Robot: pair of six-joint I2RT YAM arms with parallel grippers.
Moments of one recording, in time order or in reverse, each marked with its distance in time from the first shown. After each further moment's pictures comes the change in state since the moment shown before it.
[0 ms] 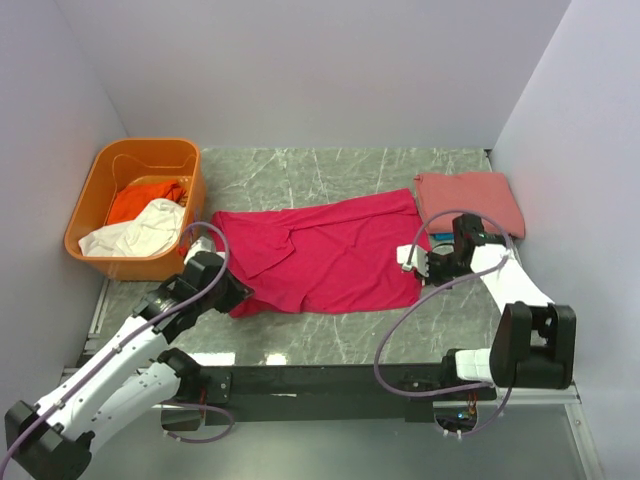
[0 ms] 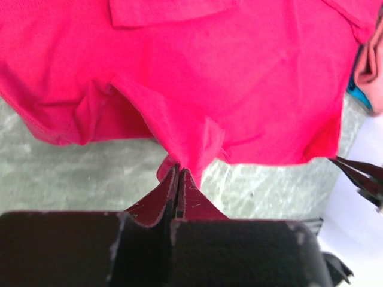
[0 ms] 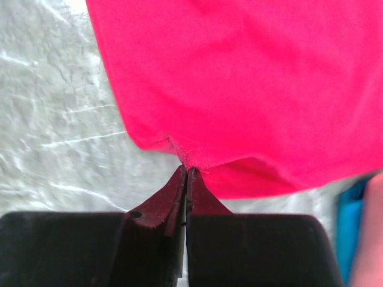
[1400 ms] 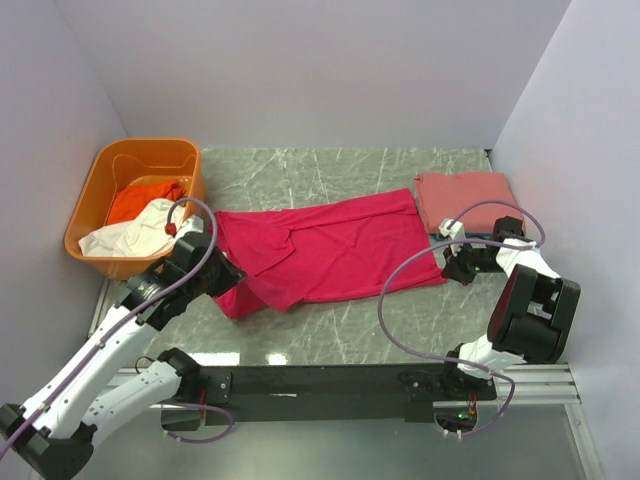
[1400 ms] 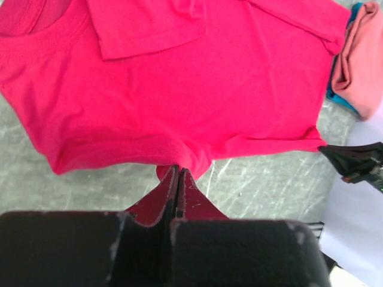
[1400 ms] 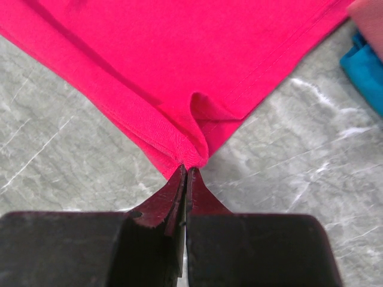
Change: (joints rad) left arm 0.000 0.034 0.273 -0.208 -0.054 0.068; right arm -0.353 0.164 -0.008 0.204 -0.156 0.368
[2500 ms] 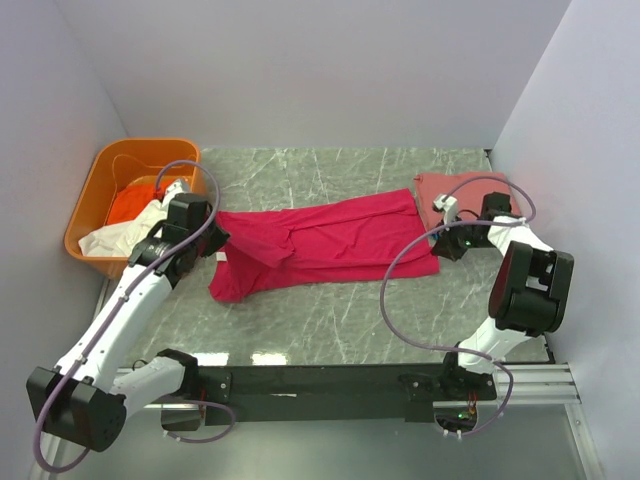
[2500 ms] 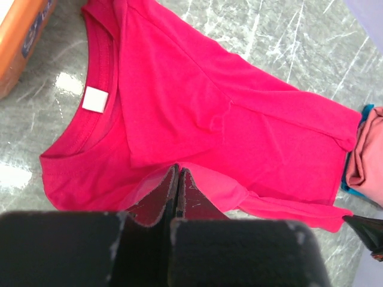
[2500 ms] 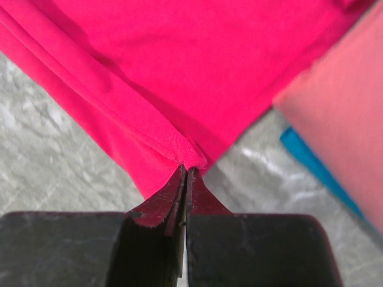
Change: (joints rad) left arm 0.264 0.259 0.096 0.222 -0.049 0.203; right arm 0.104 0.170 0.193 0.068 -0.037 0.218
